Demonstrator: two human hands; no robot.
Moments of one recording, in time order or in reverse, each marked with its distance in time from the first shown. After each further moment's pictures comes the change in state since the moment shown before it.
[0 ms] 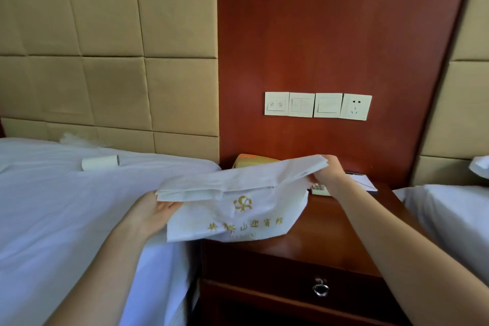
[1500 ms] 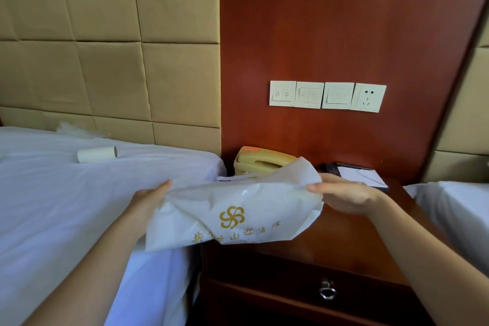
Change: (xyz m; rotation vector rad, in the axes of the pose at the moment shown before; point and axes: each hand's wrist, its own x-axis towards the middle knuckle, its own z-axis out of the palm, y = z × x) left_hand 0.061 -0.008 -0.038 0.687 0.275 0.130; right_hand -0.002 0.038 -0.022 0.037 -0.968 -0.107
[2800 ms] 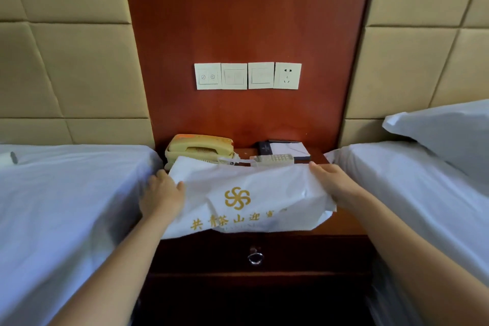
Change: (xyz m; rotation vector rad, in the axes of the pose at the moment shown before) left_hand -0.065 -0.009 0.165 1.076 0.051 0.387; right_hand -0.123 0.038 -0.028 -0.083 0.929 0.248
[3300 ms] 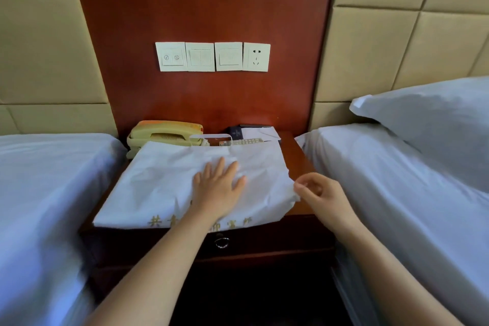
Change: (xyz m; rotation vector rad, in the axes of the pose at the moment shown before) left_hand -0.067 0.112 0.063 0.108 -0.265 0.602; right_hand -0.070 0.051 -0.018 -0.131 0.207 -0.253
